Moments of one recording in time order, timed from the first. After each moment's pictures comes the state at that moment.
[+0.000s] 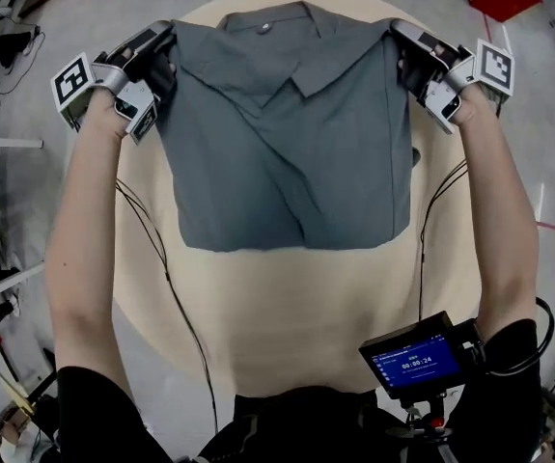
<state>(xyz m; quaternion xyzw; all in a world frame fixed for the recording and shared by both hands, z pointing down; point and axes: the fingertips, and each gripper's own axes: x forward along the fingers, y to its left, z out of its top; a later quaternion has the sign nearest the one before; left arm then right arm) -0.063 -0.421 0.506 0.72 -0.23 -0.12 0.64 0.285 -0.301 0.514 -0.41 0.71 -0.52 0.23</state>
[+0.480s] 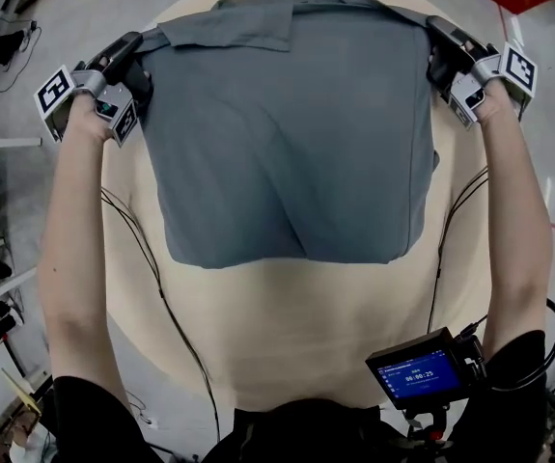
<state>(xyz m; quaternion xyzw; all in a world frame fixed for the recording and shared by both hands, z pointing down) -0.107 -0.467 0.580 0.68 -0.33 -0.11 0.65 0.362 -0.322 0.586 -0.48 0.61 -0.55 0.29</state>
